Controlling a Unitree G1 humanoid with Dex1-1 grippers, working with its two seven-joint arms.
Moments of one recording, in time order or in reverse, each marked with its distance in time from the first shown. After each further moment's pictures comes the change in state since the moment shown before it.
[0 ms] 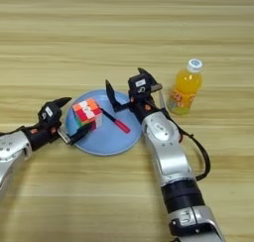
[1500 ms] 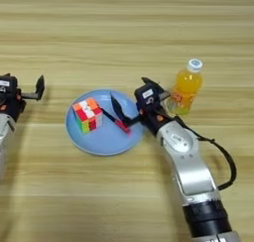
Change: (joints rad) left arm -0.206 -0.051 0.284 0.383 0.040 -0.156 0.474; right arm 0.175 -0.152 0.046 -0.346 0.010 0.273 0.165
